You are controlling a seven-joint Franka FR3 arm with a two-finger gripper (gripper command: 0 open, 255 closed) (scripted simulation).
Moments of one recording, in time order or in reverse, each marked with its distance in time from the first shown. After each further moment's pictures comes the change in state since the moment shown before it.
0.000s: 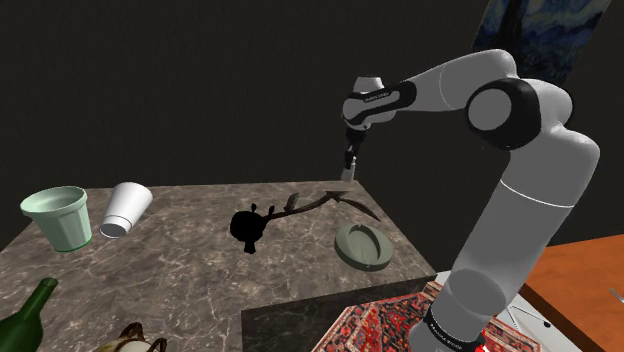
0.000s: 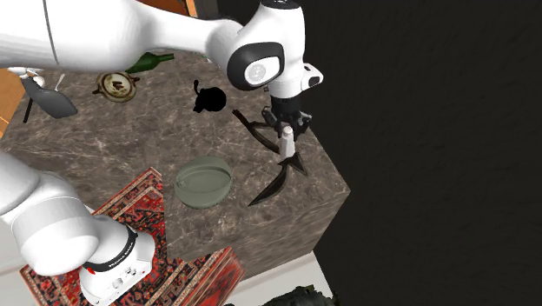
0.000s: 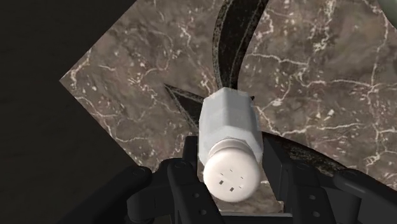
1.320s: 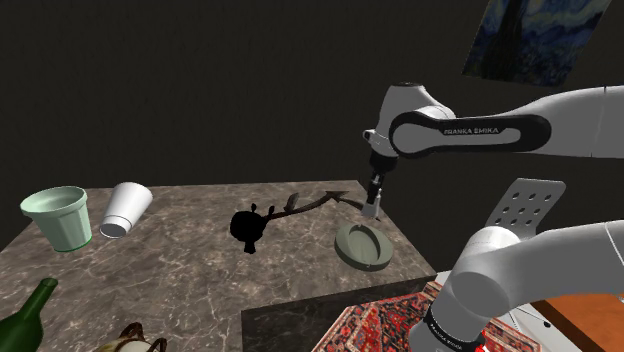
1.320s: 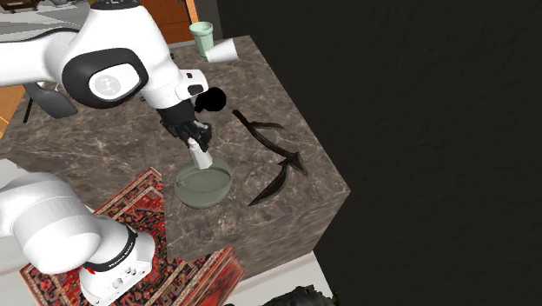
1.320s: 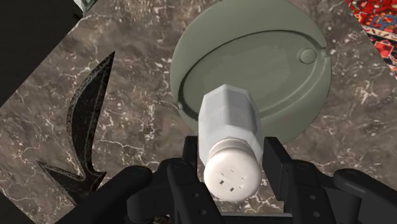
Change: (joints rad) arm 0.048 -0.790 0.221 -0.663 -0.107 -0.148 0.325
